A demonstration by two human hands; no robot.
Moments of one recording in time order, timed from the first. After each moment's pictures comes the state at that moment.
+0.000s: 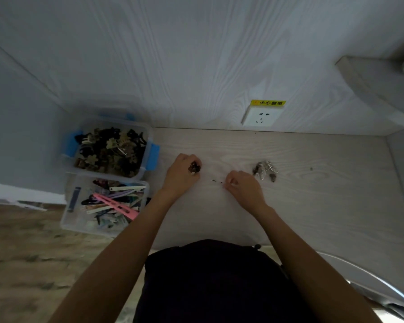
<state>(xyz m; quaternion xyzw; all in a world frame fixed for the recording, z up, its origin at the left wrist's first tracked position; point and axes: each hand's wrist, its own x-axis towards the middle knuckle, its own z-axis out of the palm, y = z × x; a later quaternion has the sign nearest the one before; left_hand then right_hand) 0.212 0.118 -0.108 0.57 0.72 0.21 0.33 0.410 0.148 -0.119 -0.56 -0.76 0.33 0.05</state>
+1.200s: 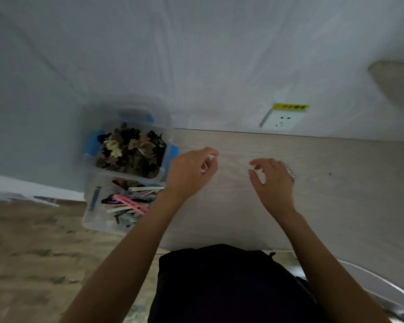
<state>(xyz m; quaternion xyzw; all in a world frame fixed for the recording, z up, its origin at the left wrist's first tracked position) 0.193 0.106 -0.047 0.66 0.67 0.32 0.11 0.399 0.147 -0.066 -0.56 -0.78 0.19 0.20</state>
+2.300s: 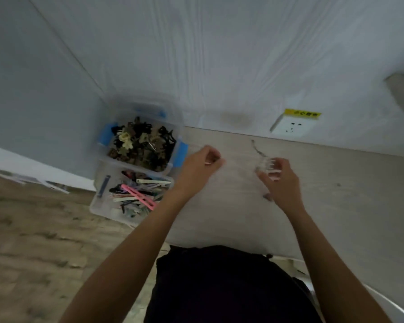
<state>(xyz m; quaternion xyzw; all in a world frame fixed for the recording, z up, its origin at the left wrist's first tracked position) 0.202 0.111 -0.056 0.47 0.71 0.36 0.38 0.409 0.166 -0.070 -0.62 -0.64 0.40 0.22</state>
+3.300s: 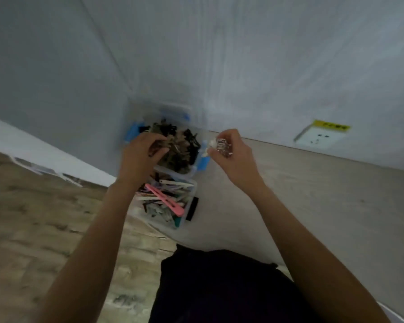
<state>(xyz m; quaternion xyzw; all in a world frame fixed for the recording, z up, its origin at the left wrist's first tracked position) 0.051 0.047 -0.028 0.51 0.81 0.26 0.11 0.257 0.149 -0.009 -0.43 -0.74 0.47 0.23</state>
